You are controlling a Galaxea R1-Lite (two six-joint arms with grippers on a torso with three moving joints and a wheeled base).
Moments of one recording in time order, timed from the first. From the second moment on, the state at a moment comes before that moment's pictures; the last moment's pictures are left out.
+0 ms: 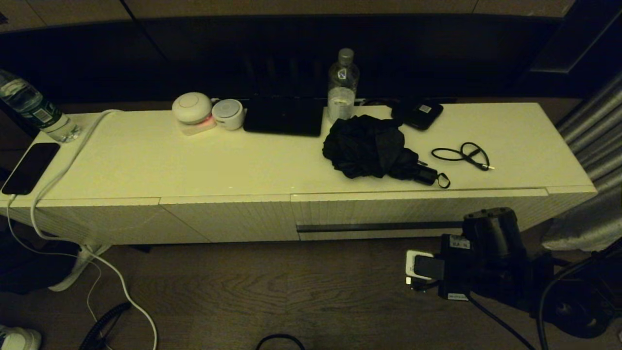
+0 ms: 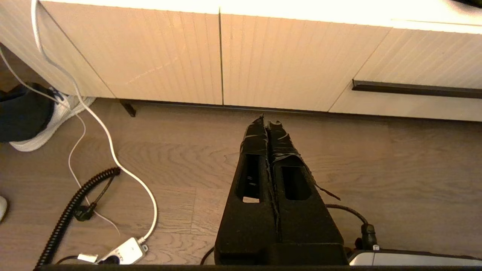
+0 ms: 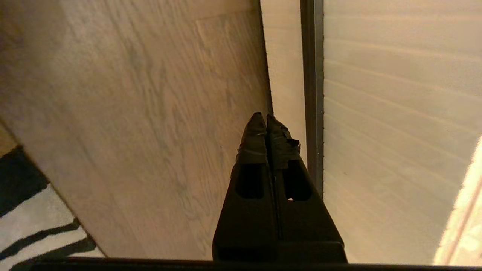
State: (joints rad) left arm 0.00 0.00 0.00 -0.04 0.02 -0.09; right arm 0.39 1.86 -0.62 -0.61 -0.14 -1.14
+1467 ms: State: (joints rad) left arm 0.00 0.00 0.00 -0.04 0.02 -0.09; right arm 0.29 1.89 -0.78 -0.19 0.05 -1.20
